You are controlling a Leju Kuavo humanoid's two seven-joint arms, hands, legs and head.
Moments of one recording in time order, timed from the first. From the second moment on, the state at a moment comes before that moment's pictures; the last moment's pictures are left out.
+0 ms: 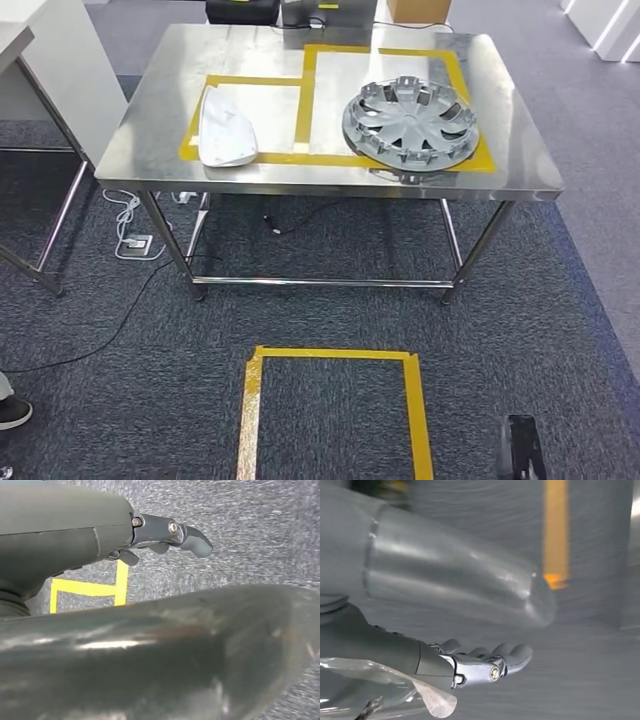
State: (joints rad) left arm -0.06 -0.18 0.56 -0.22 -0.53 0.37 -0.28; right arm 0.07 0.02 -0.19 -0.64 0.16 -0.26 -0.40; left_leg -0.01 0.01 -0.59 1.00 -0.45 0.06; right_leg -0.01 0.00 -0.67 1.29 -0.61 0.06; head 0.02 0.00
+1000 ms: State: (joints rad) left arm -0.05 -0.16 0.59 -0.22 -0.53 0.35 -0.23; right arm -0.02 0.12 -0.24 -0.21 0.37 -0.32 0.04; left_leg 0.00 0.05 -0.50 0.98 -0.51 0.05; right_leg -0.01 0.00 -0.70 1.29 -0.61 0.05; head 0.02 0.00
